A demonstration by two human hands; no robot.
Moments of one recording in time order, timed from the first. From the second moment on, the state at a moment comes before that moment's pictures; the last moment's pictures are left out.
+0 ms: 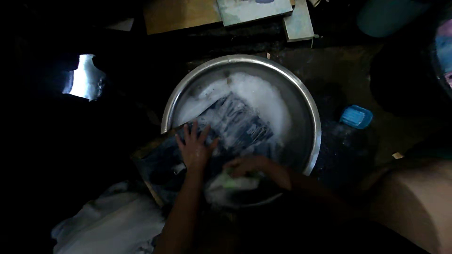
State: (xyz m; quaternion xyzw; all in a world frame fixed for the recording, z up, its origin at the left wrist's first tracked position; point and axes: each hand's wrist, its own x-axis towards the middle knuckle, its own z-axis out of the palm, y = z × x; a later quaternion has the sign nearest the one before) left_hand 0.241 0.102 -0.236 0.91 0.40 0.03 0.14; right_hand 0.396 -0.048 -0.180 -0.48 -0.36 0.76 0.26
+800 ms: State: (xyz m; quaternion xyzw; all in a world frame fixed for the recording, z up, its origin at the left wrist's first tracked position) left_hand 0.246 0.104 -0.233 0.91 0.39 0.03 0.12; right_hand 0.450 -0.018 -0.212 -0.86 -0.31 0.35 0.20
